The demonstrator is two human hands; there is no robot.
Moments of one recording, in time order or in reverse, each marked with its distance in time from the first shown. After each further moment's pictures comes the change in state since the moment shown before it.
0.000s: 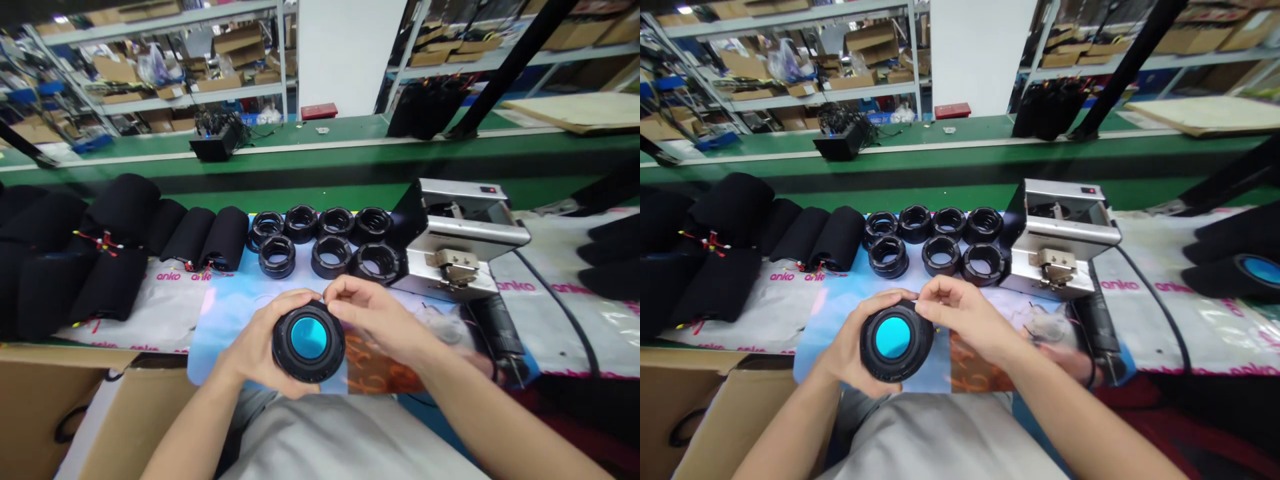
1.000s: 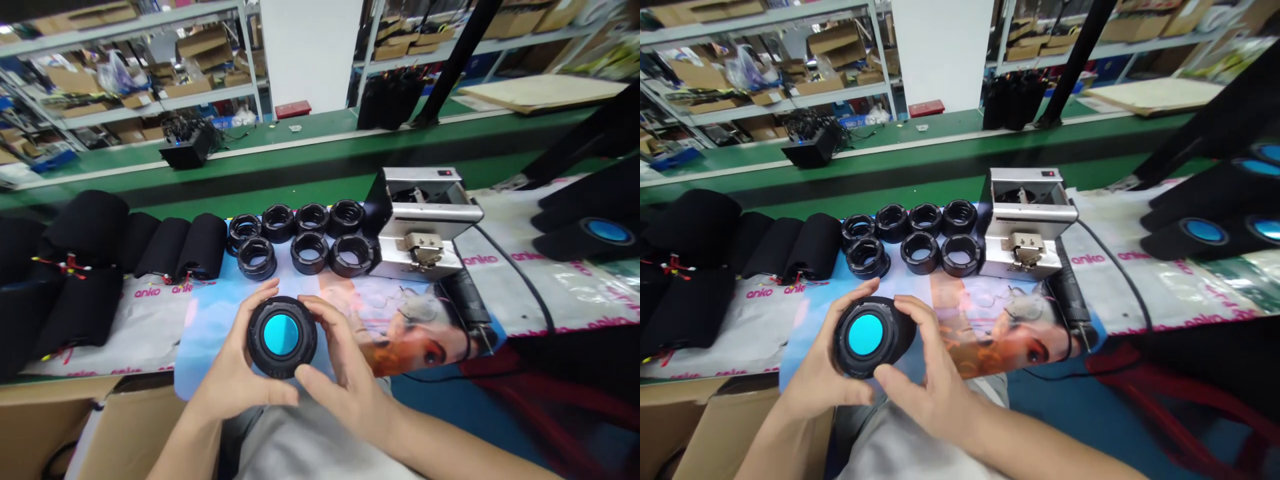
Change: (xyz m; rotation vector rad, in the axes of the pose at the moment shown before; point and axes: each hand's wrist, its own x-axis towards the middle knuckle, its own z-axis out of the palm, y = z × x) left_hand -0.006 0.045 0.008 -0.123 0.165 -0.521; right_hand -0.053 0.068 0.059 -0.251 0.243 -0.466
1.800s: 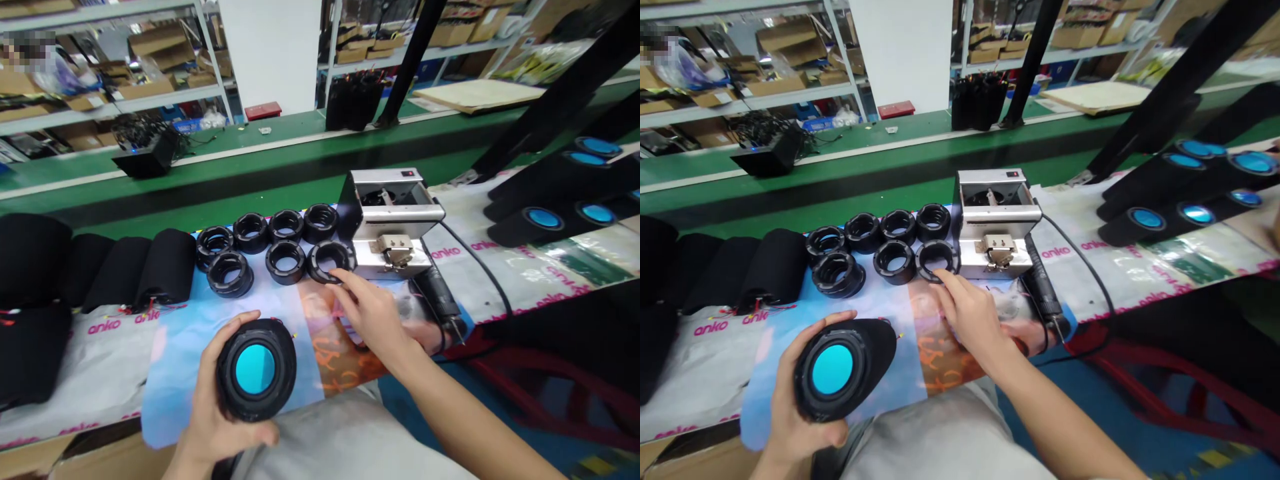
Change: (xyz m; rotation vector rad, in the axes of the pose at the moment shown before) left_hand 0.001 -0.031 0.009 0.124 0.188 0.324; right_hand 0.041 0.038 -0.096 -1.061 0.274 -0.093
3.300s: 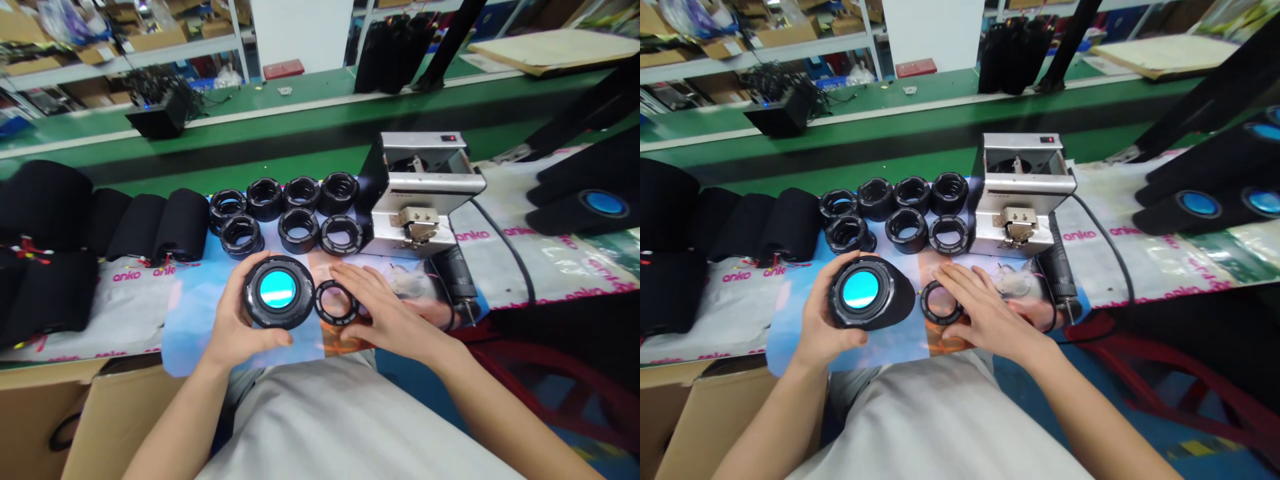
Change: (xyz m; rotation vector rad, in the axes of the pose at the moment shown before) left_hand 0.035 0.006 0.014 -0.170 -0.041 -0.108; right_hand -0.039 0.030 -0.021 0.275 -0.533 -0.261
